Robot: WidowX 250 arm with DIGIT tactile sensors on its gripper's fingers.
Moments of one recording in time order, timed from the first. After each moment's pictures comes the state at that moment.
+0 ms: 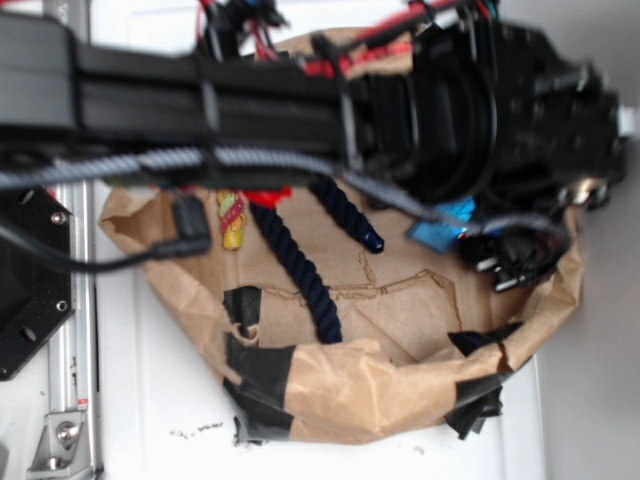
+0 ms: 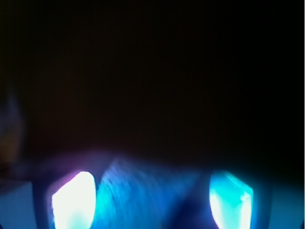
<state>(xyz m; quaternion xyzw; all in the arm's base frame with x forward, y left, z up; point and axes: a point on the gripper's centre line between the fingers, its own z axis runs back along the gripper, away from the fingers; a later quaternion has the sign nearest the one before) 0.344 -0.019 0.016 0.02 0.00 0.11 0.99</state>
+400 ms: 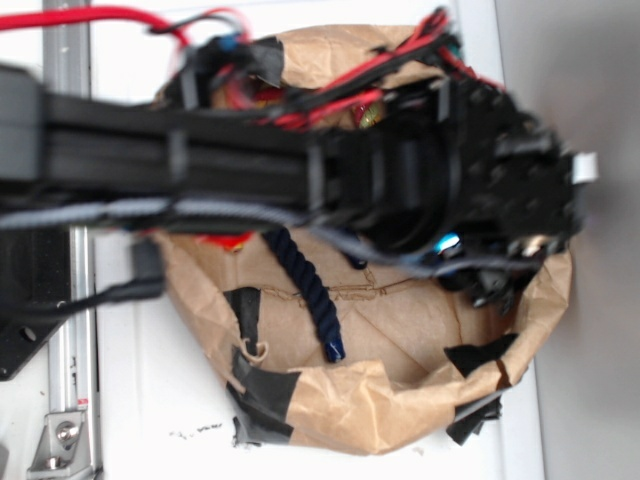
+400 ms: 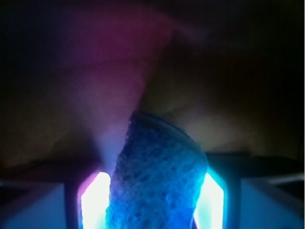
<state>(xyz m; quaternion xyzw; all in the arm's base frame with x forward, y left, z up) 0.317 -0.035 0.017 0.04 -0.01 0.10 0.99</state>
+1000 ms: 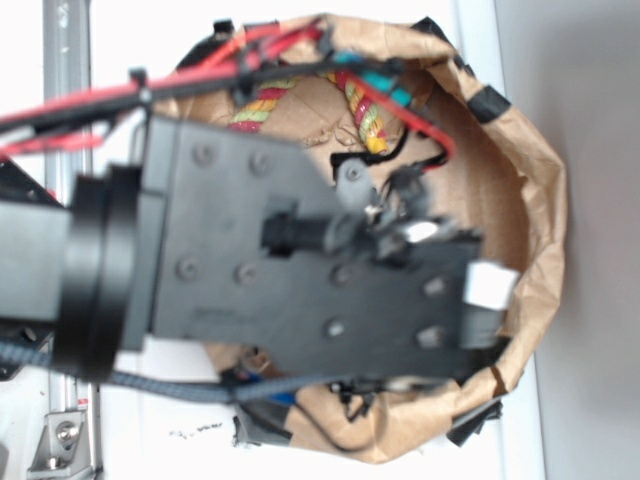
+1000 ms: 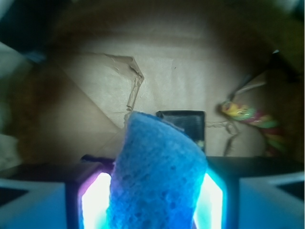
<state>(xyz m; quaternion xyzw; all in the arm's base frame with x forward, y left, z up) 0.260 -0.041 0.138 0.04 0.01 -0.05 1.00</state>
